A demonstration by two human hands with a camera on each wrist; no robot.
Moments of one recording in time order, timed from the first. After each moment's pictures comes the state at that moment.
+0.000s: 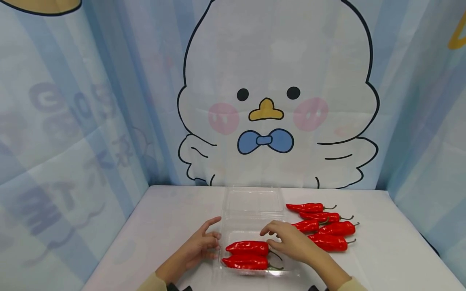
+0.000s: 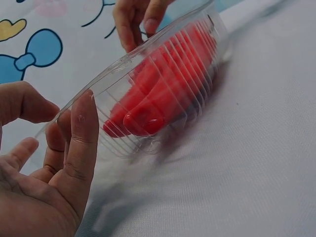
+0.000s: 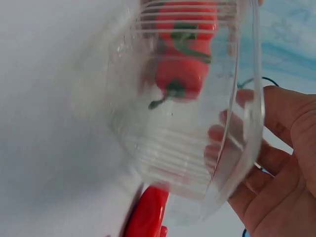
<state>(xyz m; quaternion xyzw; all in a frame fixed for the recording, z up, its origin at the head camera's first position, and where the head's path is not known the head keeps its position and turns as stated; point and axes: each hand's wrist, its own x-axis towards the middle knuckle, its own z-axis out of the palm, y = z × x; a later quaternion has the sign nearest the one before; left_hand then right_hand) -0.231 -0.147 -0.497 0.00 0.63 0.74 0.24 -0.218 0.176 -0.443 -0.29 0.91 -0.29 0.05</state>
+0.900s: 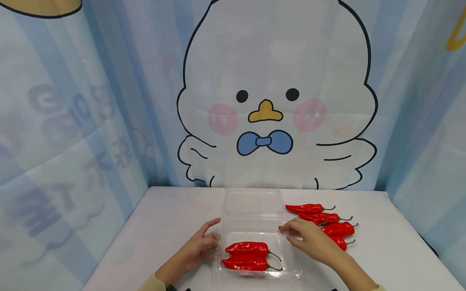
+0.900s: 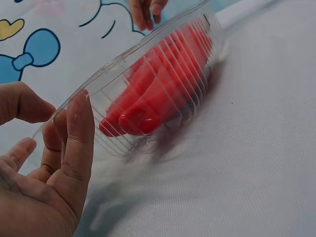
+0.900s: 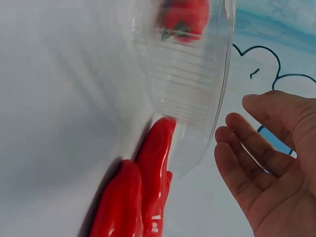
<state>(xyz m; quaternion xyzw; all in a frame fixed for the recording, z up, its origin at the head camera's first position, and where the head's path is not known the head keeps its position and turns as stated) -0.229 -0.147 -0.494 -0.01 0.63 0.74 0.24 -0.210 0.218 -0.433 -0.22 0.93 -0.30 0.01</state>
